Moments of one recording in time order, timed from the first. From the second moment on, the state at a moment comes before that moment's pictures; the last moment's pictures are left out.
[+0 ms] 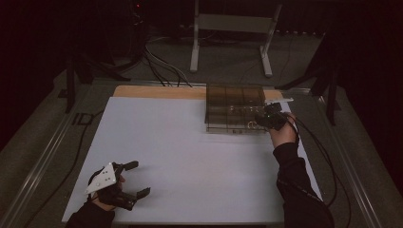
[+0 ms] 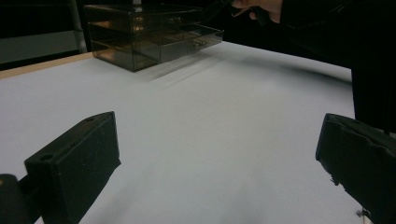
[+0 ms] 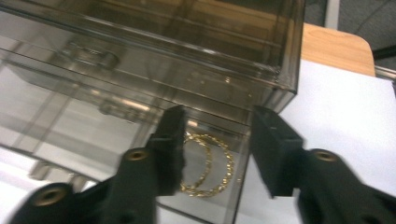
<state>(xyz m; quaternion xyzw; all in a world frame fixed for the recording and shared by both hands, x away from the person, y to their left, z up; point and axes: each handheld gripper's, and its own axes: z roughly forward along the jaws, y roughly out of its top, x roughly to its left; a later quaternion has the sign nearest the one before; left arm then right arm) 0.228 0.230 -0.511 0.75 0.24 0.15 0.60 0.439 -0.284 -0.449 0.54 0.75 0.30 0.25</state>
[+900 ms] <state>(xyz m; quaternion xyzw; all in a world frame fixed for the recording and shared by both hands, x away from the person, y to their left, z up) 0.230 0.226 -0.510 0.76 0.23 0.15 0.59 0.400 -0.247 -0.402 0.45 0.77 0.42 0.20</state>
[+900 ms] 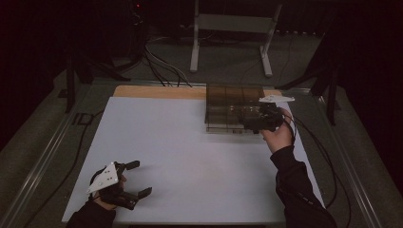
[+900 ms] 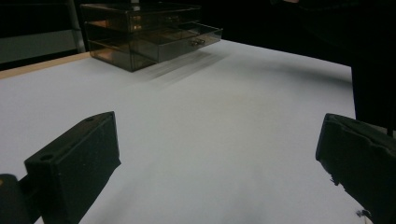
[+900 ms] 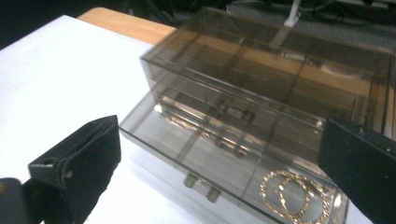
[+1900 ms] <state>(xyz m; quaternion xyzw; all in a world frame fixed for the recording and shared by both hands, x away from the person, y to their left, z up) 0.228 0.228 -0.511 0.75 0.24 0.14 0.60 0.344 -0.210 -0.449 0.35 0.81 0.44 0.16</state>
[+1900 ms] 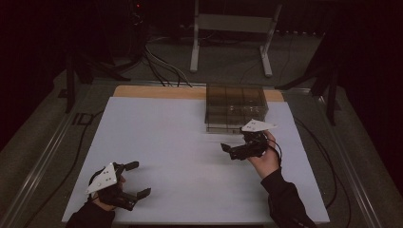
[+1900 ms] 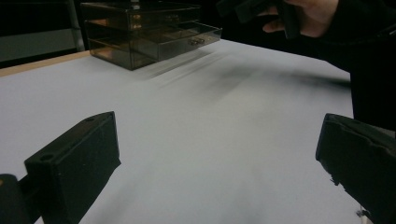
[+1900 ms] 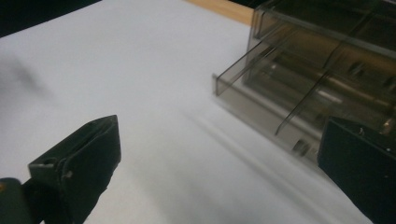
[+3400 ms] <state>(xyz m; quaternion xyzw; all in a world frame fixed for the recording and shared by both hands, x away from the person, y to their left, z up) 0.228 0.227 -0.512 0.76 0.23 0.14 0.59 0.273 -0.269 -0.517 0.34 0.82 0.43 0.15</state>
